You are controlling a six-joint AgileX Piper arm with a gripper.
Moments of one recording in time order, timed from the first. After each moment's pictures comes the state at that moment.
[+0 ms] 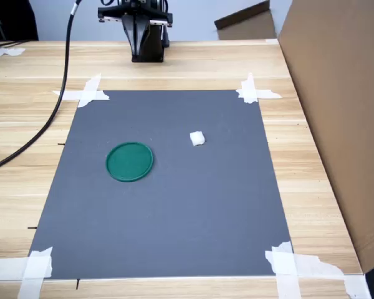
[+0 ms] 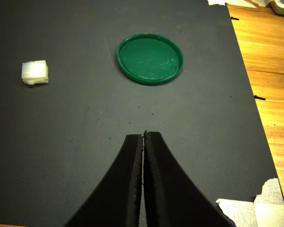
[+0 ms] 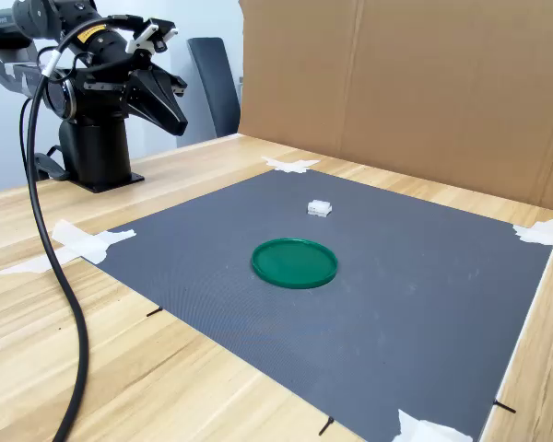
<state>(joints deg) 0.7 -0.7 -4.7 1.9 29.2 -12.0</state>
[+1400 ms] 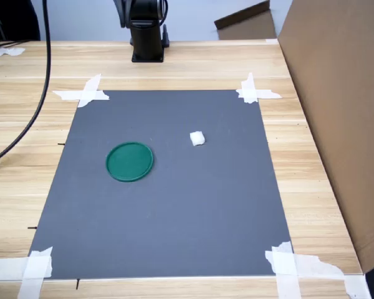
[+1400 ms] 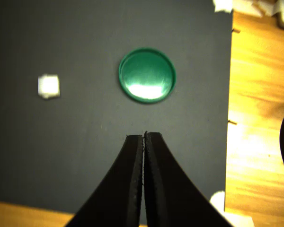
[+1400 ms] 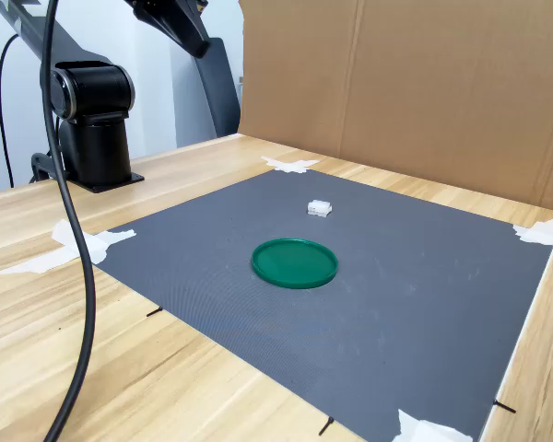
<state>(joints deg) 0.7 30.4 -32.8 1.9 37.7 -16.3</state>
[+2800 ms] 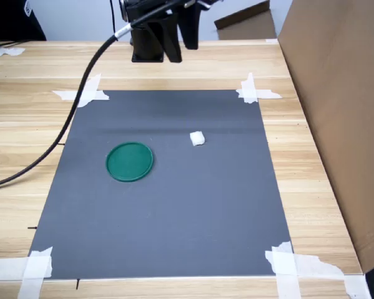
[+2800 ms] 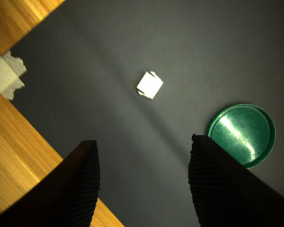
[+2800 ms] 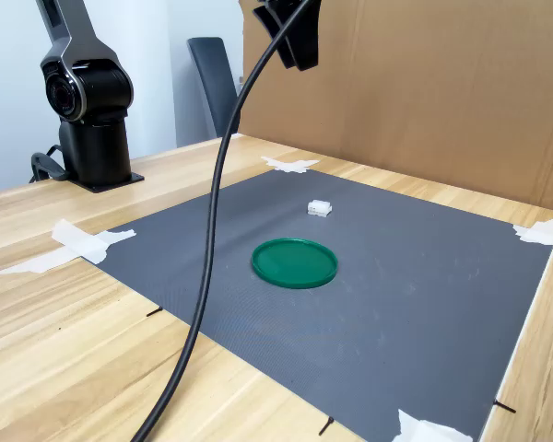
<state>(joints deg) 14.5 72.0 -65.4 10.5 62.2 -44.3</state>
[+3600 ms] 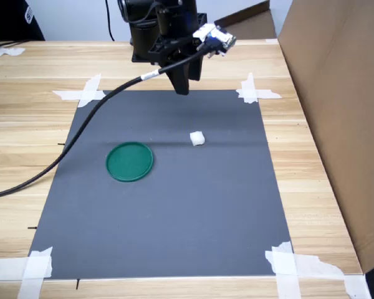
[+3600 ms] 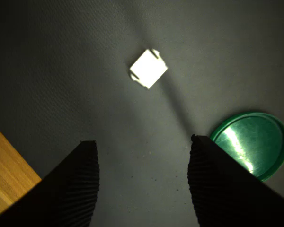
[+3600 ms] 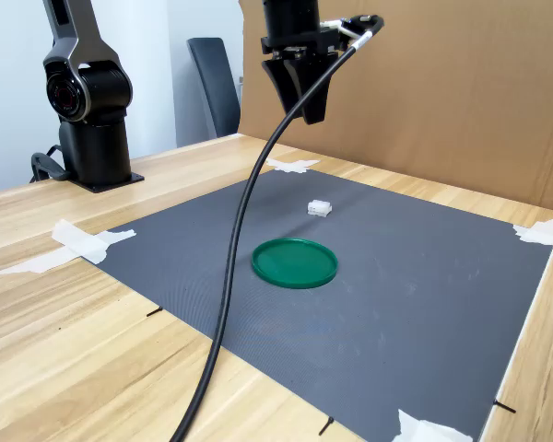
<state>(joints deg) 19.9 79.3 -61.1 3.3 54.6 -46.6</state>
